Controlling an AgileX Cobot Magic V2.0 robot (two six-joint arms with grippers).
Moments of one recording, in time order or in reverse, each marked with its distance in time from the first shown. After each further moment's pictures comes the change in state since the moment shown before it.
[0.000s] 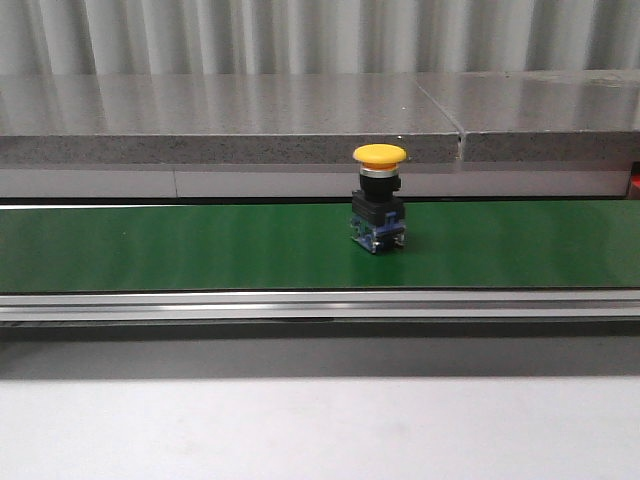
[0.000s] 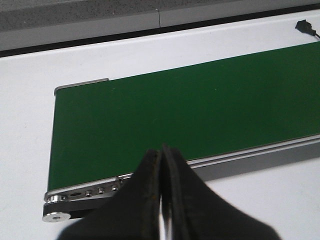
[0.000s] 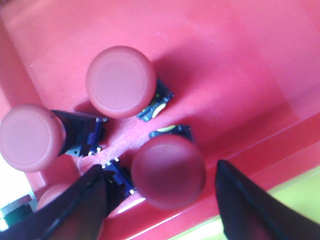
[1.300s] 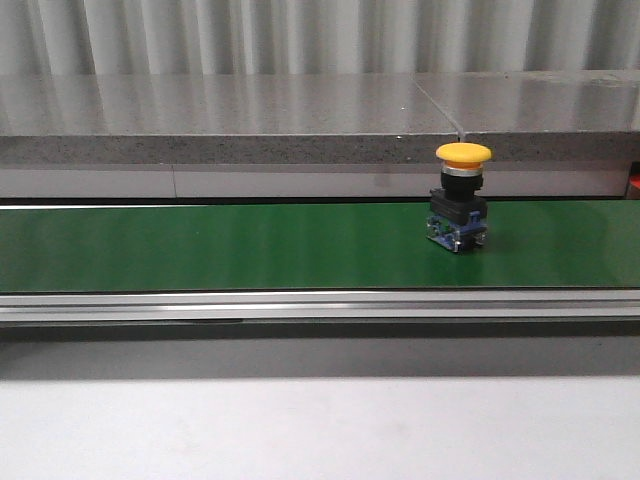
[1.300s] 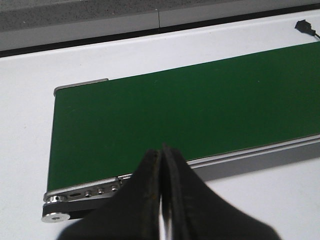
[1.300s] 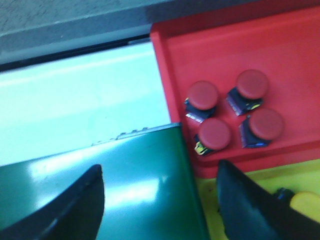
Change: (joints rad) left arm 0.000 0.000 0.000 0.000 0.000 0.000; right arm 0.239 -0.522 0.152 -0.027 0.120 -0.057
